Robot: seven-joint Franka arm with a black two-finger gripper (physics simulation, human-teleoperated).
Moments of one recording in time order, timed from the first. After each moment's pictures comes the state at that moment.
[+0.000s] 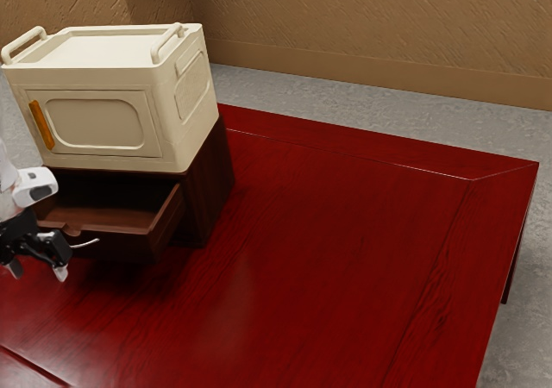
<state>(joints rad) 0.10 -0.70 0.27 -2.73 0.16 2.06 -0.09</state>
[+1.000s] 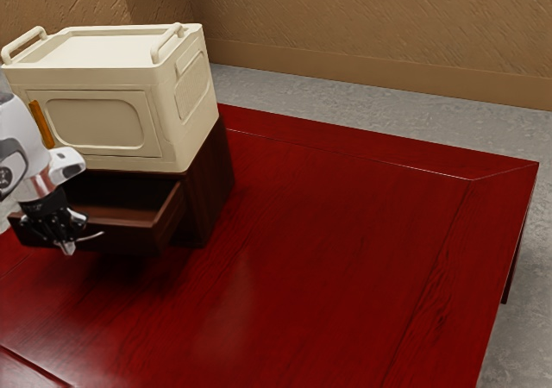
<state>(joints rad) 0.04 -0.39 0.33 -2.56 0.18 2.27 -0.18</state>
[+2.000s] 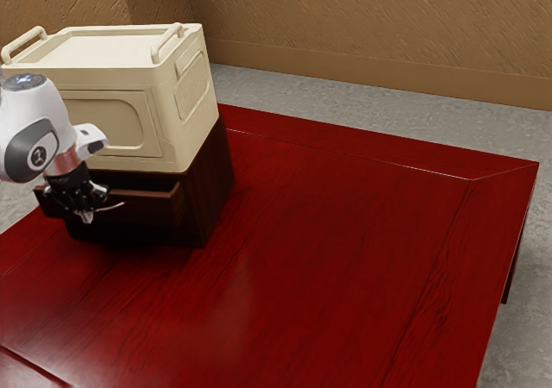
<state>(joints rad) -0.02 -0.13 0.37 -2.34 0.18 2.37 -0.20</state>
